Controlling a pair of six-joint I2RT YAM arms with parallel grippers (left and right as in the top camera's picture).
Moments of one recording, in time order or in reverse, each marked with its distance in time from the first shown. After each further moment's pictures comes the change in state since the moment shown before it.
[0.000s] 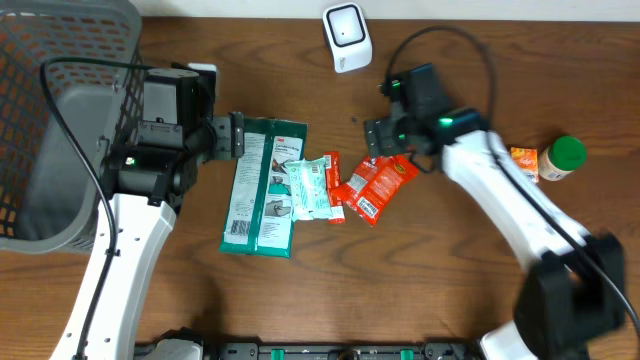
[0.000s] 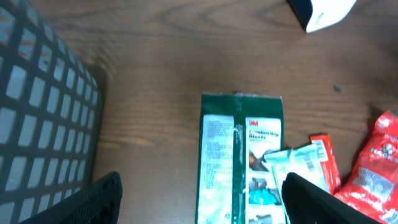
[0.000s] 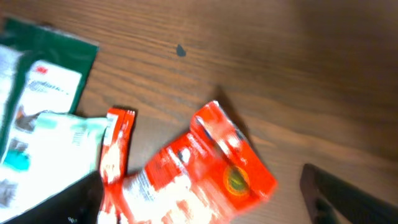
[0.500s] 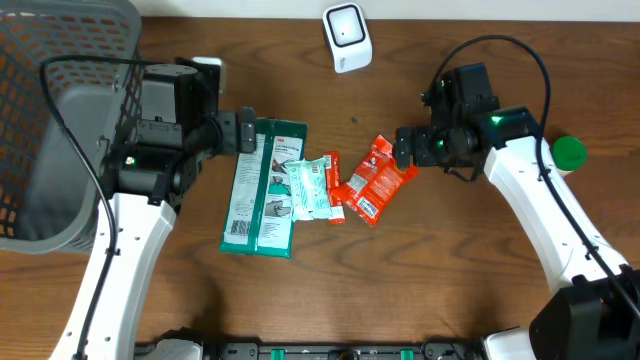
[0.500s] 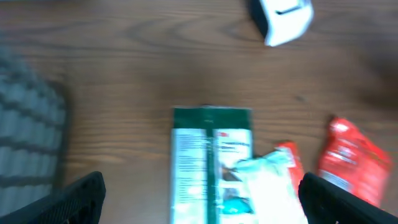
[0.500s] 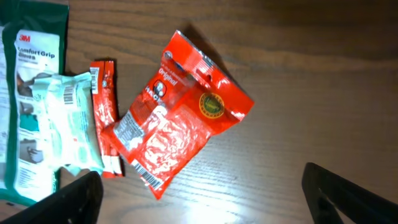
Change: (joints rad) left arm 0.000 0.005 0.000 0.049 0.138 -0.008; right arm -0.122 -0.093 0.000 -0.254 -0.109 0.063
